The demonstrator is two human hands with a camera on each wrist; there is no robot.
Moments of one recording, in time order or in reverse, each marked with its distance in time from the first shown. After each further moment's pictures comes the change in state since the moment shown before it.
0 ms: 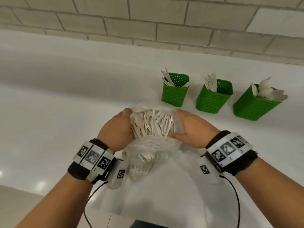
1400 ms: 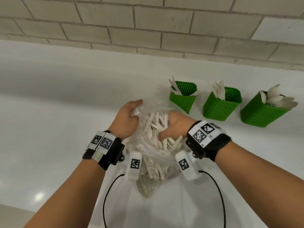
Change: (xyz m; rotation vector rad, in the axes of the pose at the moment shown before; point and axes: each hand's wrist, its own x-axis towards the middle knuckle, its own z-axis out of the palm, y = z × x) left_hand 0.059 -0.025 -0.008 -0.710 0.101 0.050; right_hand 0.072 -0.049 -0.006 0.257 -0.180 0.222
